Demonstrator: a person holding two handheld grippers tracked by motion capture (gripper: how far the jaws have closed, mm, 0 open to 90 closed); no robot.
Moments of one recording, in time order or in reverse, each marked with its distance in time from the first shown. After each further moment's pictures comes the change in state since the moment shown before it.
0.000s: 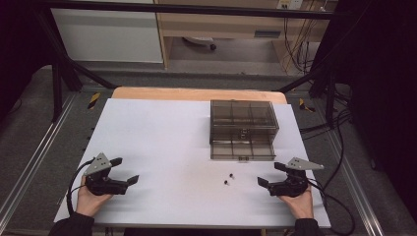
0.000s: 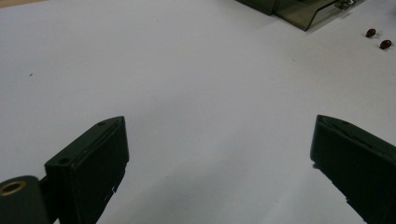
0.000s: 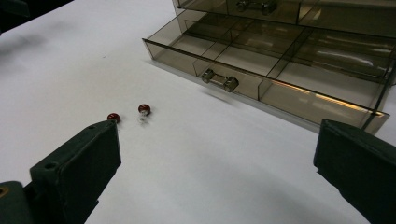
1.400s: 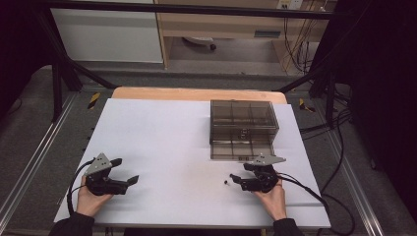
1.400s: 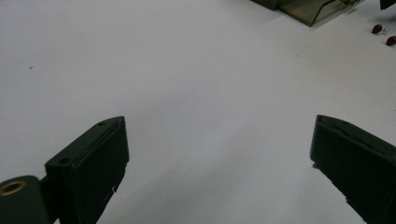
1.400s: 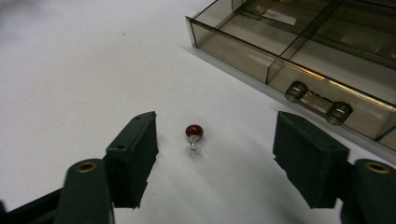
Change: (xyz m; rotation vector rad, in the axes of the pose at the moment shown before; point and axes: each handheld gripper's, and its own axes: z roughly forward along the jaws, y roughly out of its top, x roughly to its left) left arm 0.001 -0.002 0.002 0.014 0.007 -0.007; right arm 0.047 0.019 0.065 0.140 0.022 -0.076
